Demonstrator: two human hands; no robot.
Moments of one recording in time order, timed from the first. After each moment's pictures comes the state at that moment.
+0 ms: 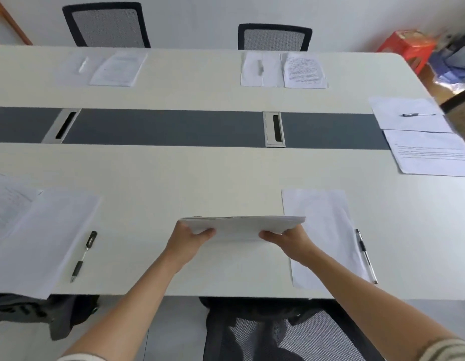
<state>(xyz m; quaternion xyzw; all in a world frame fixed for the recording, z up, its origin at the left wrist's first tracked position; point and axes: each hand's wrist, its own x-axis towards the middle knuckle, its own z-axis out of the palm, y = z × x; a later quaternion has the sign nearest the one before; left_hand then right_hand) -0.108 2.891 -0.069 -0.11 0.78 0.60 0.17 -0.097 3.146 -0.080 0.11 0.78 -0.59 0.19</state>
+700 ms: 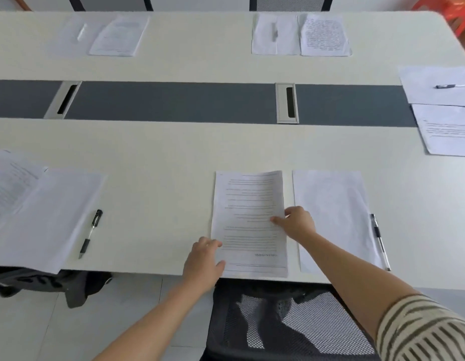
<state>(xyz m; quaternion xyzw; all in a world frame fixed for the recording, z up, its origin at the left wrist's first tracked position) -0.043 2.909 -0.151 -0.02 0.94 0.22 0.26 -0.126 3.155 -0.171 0.24 0.87 -0.34 0.26</state>
